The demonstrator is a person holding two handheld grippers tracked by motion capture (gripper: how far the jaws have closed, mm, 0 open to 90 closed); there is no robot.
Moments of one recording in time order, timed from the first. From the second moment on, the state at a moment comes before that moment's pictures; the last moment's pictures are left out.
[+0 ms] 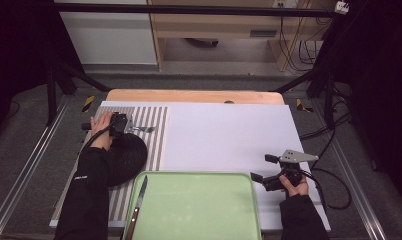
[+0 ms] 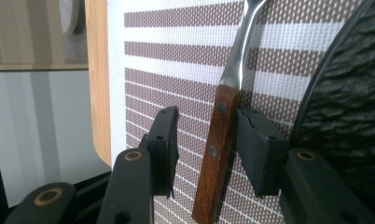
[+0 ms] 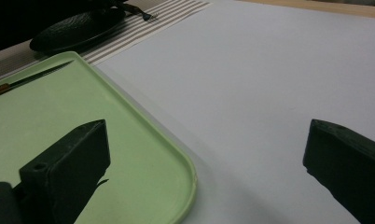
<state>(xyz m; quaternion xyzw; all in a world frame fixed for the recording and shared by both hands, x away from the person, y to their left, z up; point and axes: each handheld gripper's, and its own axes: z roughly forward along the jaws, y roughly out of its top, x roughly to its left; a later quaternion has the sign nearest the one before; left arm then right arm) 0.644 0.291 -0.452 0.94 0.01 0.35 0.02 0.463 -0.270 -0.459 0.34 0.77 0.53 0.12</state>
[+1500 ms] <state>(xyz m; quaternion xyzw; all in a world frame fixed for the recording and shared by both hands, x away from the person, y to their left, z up) 0.645 0.283 -0.462 0.94 -0.03 0.33 -0.02 0.463 -0.272 -0.457 0.35 0.76 0.53 0.12</state>
